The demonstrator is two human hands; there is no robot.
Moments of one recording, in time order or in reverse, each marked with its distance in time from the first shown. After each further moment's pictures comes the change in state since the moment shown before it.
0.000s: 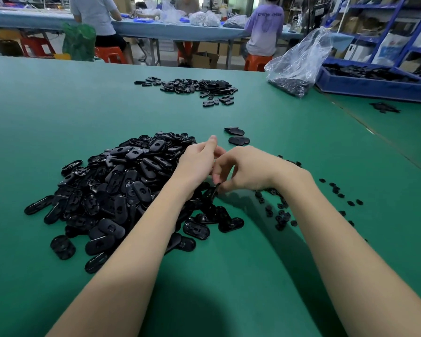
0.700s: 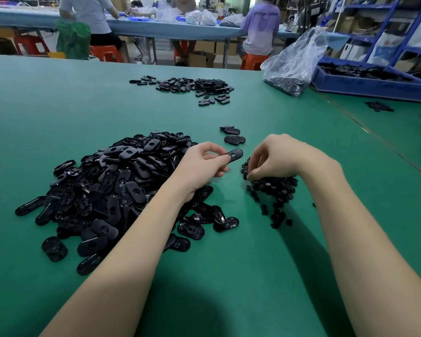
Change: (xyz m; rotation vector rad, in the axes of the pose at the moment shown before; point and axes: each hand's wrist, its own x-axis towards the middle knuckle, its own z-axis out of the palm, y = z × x) left_hand -0.008 0.002 0.011 -0.117 -0.106 -0.033; right_hand -0.021 0.042 -0.031 -0.159 0.110 0.369
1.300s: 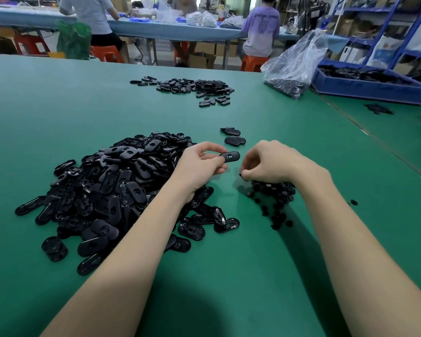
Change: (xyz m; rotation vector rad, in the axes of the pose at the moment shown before) left_hand 0.001 -0.003 -0.003 -0.044 0.059 0.000; right_hand 0.006 -0.006 0.017 0.025 0.054 -0.060
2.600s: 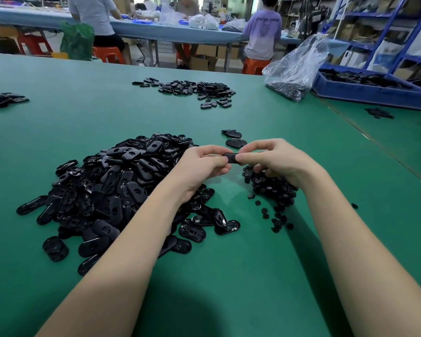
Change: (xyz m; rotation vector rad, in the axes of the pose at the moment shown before) left_hand -0.007 0.012 -0.004 -0.150 -0.134 -0.059; right_hand -0.002 0.007 -0.001 0.774 0.012 0.115
